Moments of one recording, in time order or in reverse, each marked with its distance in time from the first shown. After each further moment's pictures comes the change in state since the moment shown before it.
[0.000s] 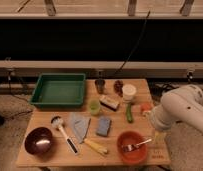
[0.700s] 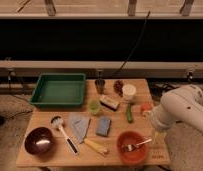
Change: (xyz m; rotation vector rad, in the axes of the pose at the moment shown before) arm 0.000 0.000 0.000 0.000 0.000 0.000
